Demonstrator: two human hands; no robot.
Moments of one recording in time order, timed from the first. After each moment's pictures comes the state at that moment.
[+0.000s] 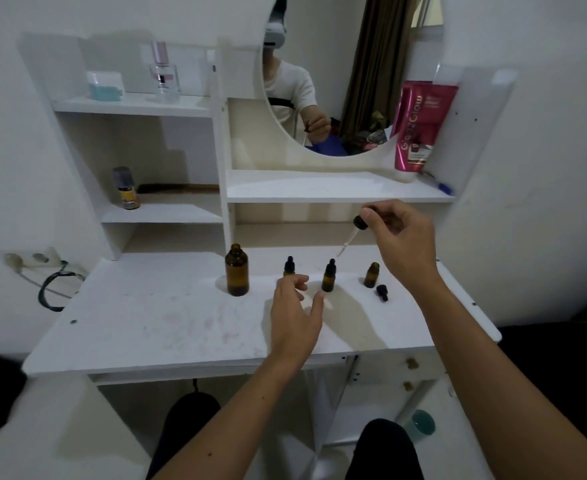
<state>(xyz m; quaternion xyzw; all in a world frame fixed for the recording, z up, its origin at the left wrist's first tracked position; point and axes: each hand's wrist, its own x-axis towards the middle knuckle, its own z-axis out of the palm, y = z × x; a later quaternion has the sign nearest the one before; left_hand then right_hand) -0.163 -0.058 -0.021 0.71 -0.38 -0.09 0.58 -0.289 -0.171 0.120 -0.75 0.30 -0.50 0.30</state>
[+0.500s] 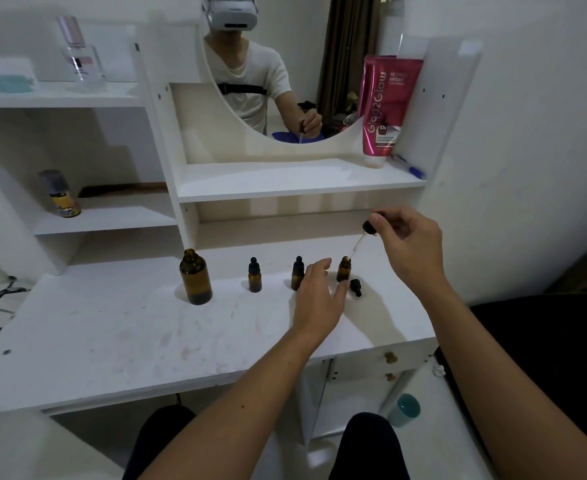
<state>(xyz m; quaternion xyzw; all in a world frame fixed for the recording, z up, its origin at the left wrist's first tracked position) -0.207 -0.152 -0.026 0.70 -0.49 -0.17 0.49 -0.340 -0.219 0.091 -0.73 0.38 -0.49 0.27</state>
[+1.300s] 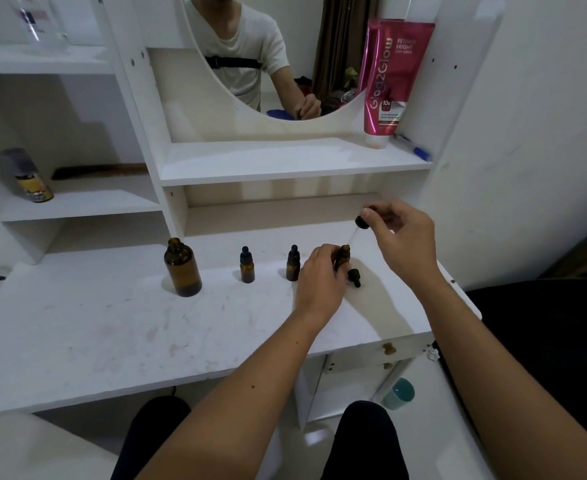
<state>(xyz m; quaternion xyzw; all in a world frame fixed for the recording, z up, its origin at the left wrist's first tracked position) -0.206 -0.181 -0.027 0.70 -0.50 -0.15 0.48 -0.331 -0.238 0.069 -0.75 0.36 -0.48 0.28</state>
